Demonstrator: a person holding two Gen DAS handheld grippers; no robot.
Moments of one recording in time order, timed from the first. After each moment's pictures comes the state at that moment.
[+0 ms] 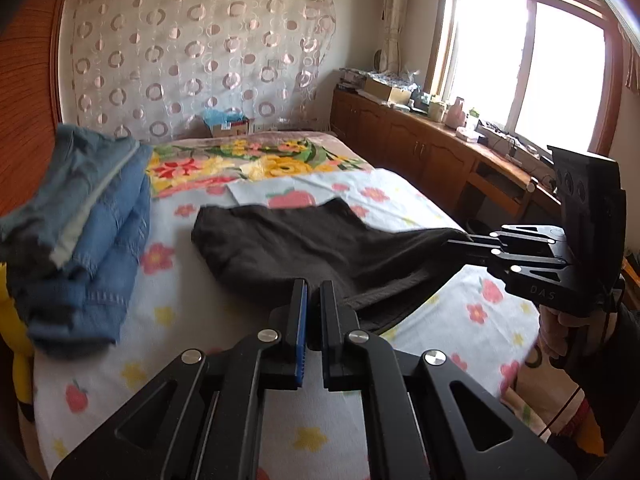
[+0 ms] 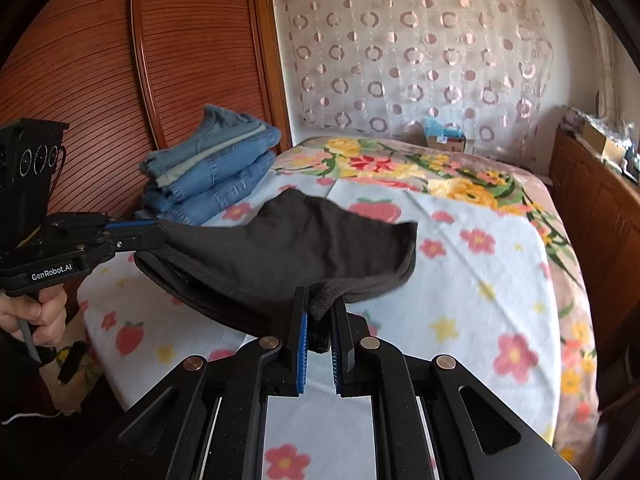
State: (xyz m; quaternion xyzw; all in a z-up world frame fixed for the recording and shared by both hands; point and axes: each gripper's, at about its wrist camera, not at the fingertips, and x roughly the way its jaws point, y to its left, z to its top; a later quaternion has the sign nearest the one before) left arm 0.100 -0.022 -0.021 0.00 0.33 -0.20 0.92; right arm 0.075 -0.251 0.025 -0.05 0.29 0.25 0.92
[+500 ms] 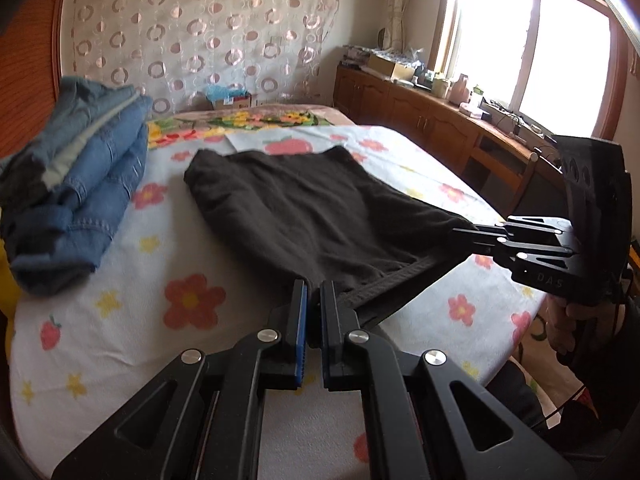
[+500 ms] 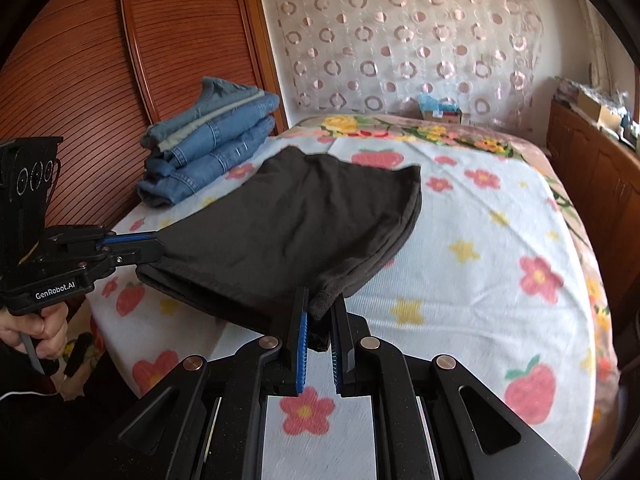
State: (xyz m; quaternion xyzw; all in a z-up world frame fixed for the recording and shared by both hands) left arm 0.076 -0.027 -0.065 0.00 0.37 -0.19 0.91; right arm 0.058 -0.269 -0.002 -0.03 0.32 0.25 0.91
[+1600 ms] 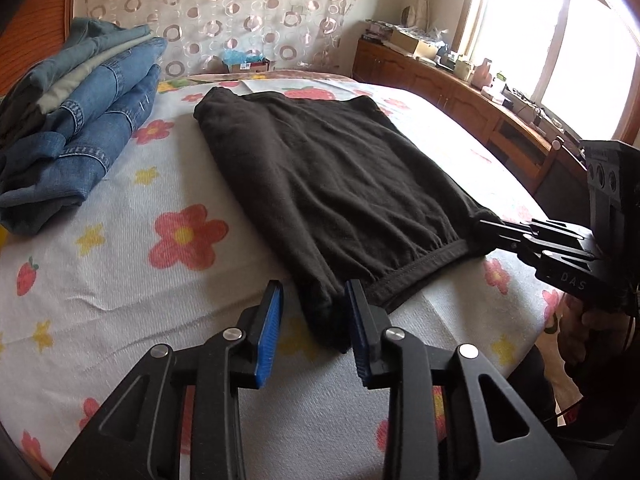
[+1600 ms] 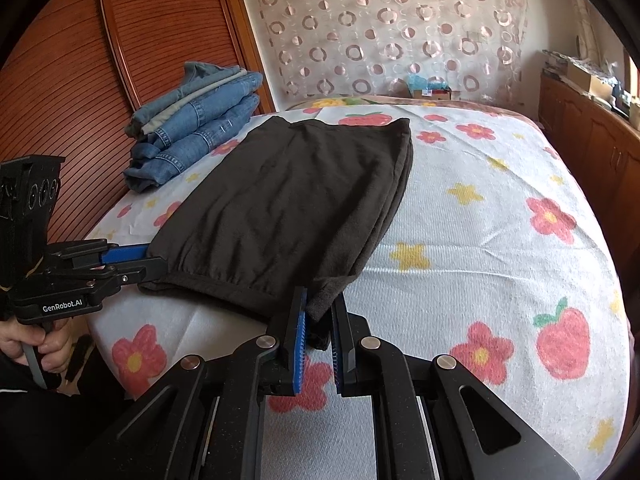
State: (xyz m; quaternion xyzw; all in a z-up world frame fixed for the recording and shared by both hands) left arm 0.072 -0.025 -0.104 -0.01 0.42 -0.16 0.89; right arm 0.058 -0.272 -0.028 0.00 0.34 0.23 0.91
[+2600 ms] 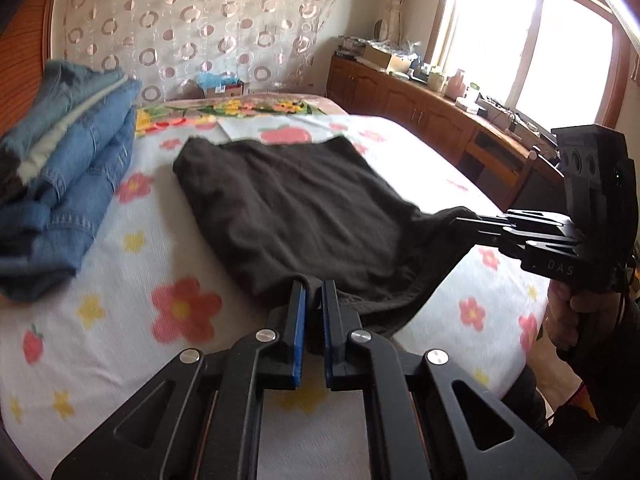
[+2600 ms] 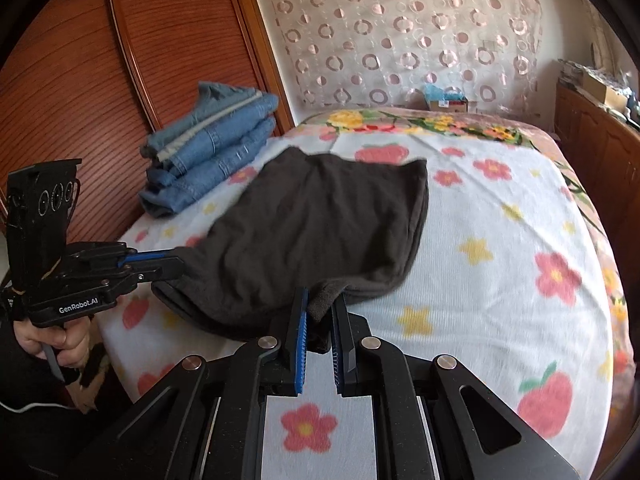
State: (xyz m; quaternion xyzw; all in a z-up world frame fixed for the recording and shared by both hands) left arm 0.100 -0.025 -0.066 0.00 0.38 -0.20 0.90; right arm 0.083 -0.271 0.007 0.01 0.33 0.26 0.91
